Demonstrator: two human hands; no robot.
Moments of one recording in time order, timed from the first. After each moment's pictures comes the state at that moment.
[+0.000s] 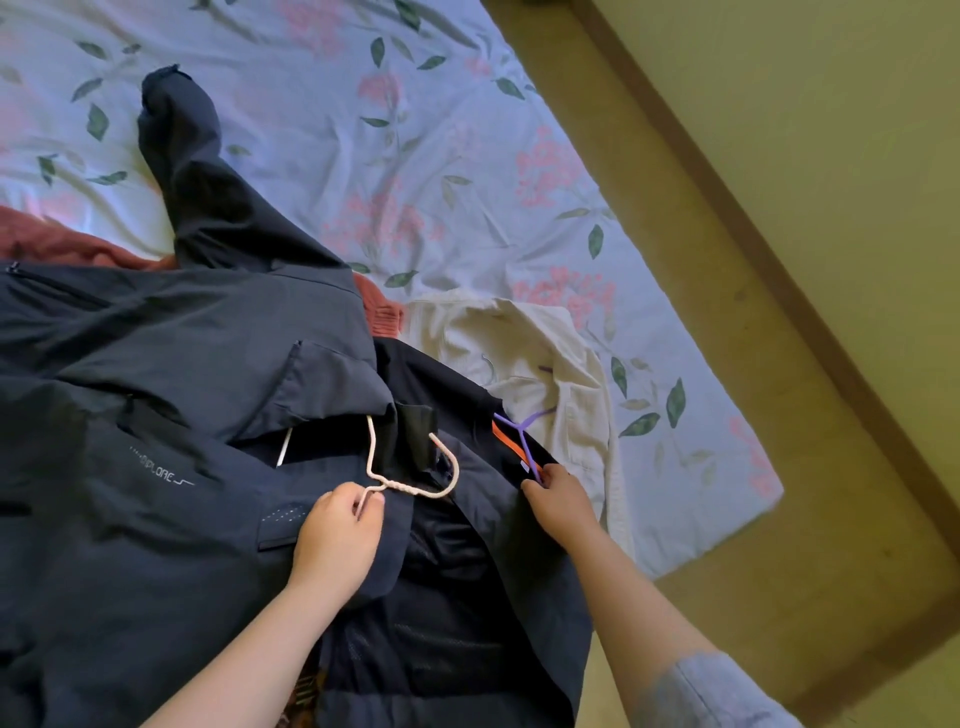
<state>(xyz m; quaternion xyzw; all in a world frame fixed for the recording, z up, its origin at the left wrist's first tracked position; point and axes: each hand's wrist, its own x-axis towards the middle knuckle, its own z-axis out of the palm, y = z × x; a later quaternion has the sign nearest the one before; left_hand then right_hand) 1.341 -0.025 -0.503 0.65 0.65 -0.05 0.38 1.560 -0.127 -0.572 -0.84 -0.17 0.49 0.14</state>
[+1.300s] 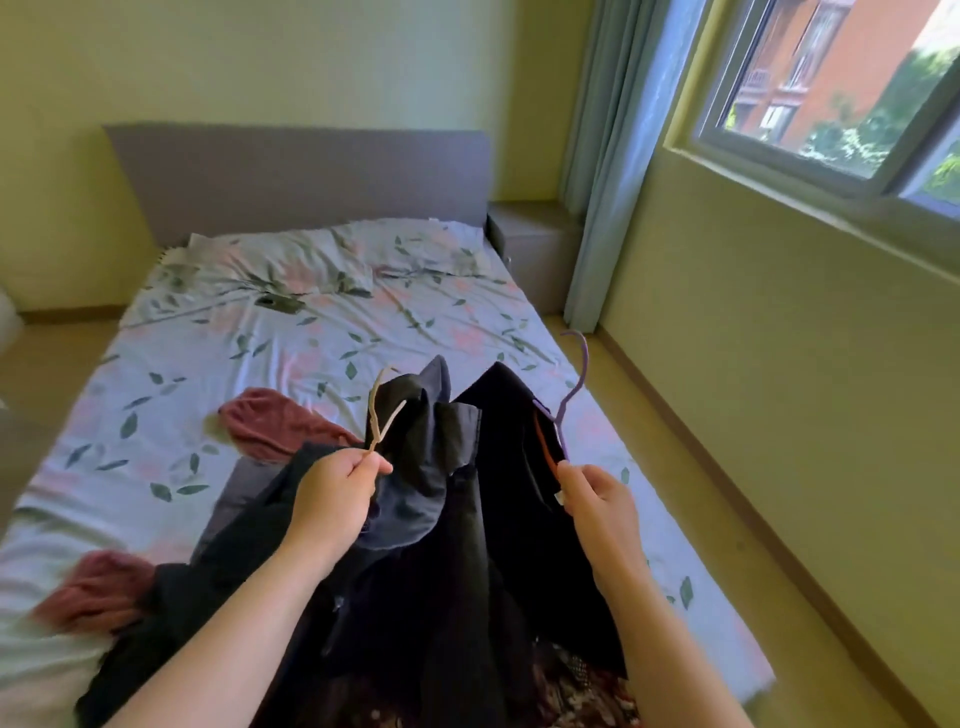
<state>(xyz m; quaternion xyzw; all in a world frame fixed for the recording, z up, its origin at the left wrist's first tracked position) 1.155 0.003 -0.155 0.60 0.57 0.34 0.45 1.388 -0.111 -0.155 -0.76 -0.32 0.27 0.50</state>
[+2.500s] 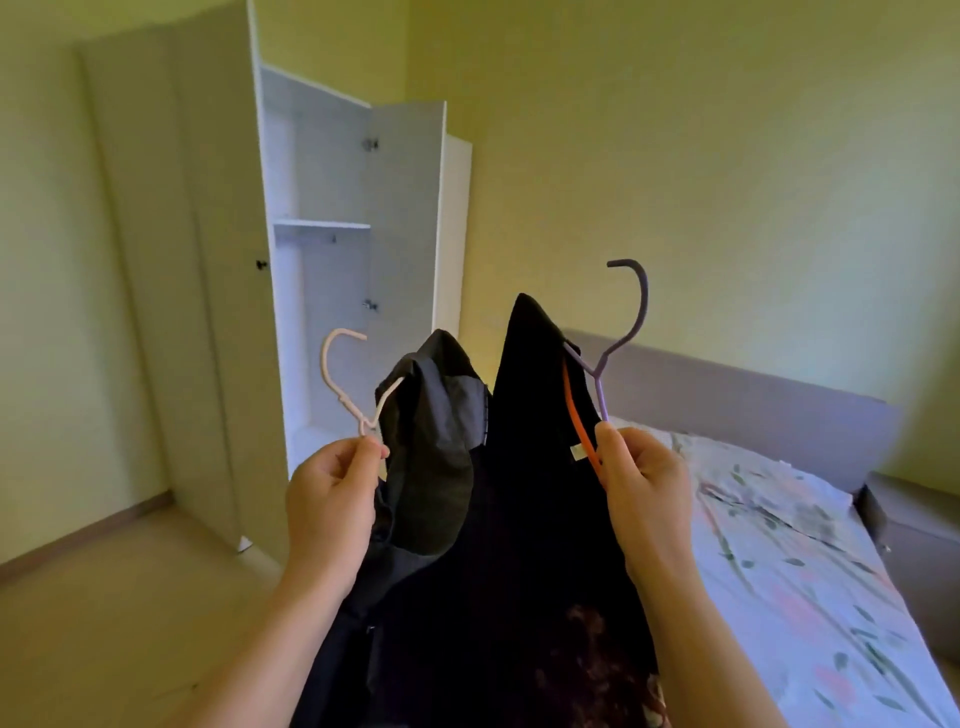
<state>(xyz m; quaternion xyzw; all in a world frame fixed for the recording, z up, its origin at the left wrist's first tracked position) 0.892 -0.214 0.031 0.32 0.57 0.75 0.15 1.109 -0.124 0.069 -0.39 -0.65 0.31 0.57</state>
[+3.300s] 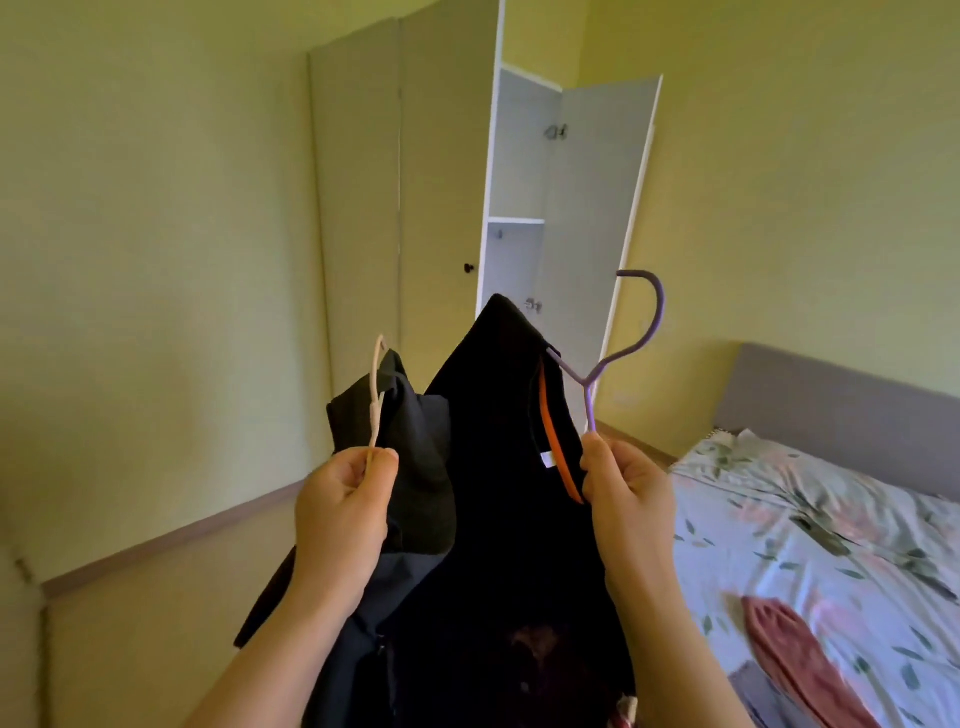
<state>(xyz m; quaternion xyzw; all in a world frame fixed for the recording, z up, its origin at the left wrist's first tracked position) 0.555 -0.302 0.026 0.27 0.62 0.73 0.09 0.712 -0.158 0.039 -0.30 -0.64 0.48 0.52</state>
